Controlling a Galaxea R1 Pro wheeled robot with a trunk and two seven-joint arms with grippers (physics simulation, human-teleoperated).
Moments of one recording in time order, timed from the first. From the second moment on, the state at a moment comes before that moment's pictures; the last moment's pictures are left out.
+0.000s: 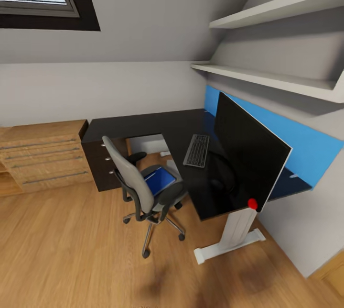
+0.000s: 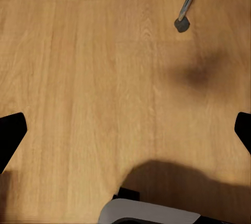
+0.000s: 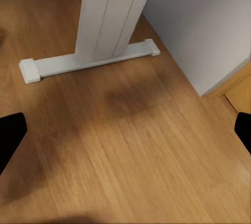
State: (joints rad) left arm 0.00 0.01 0.04 -0.15 0.21 -0.79 0.00; right arm -0.03 0.02 0.01 -0.24 0.19 -0.81 -0.51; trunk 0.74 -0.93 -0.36
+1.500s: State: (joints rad) left arm 0.00 -0.03 0.03 -0.26 0.21 -0.65 0.21; right arm -0.03 0.02 0.01 -0.25 0.19 -0.82 -0.51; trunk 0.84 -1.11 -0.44
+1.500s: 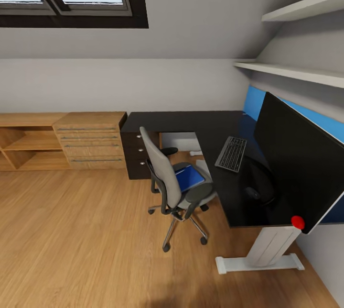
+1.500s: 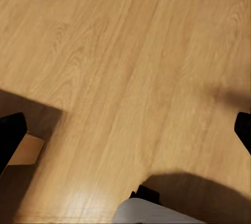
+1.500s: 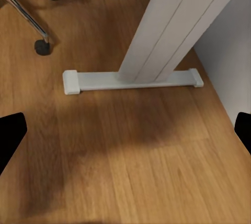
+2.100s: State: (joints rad) left arm 0.00 -0.03 0.03 -0.27 0.21 -0.57 0.24; right arm -0.03 0.02 0.01 -0.25 0.19 -0.81 -0.51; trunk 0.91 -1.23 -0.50
